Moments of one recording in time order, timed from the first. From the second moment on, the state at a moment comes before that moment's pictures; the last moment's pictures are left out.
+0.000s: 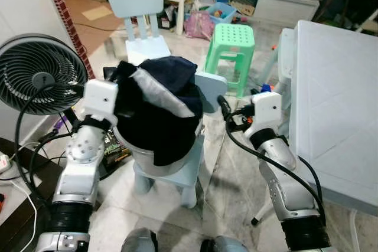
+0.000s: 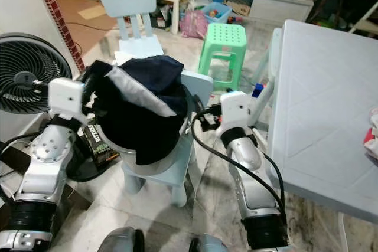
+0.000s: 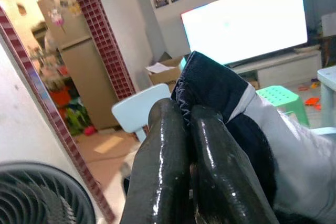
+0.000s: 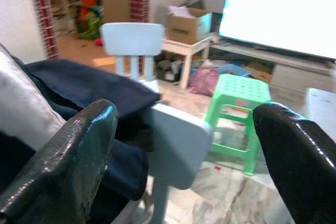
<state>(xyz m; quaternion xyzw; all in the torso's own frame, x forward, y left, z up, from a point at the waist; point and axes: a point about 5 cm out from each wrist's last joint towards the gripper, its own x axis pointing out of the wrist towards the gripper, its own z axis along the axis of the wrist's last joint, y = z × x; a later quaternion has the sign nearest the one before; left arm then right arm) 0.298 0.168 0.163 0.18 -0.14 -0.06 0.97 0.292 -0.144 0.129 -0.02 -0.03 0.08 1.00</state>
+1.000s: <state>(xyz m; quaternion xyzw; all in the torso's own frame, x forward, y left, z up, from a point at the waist) 0.283 0.147 0.135 0.17 -0.05 -0.02 0.98 0.274 -0.195 0.102 0.03 -0.01 -0.03 1.00</state>
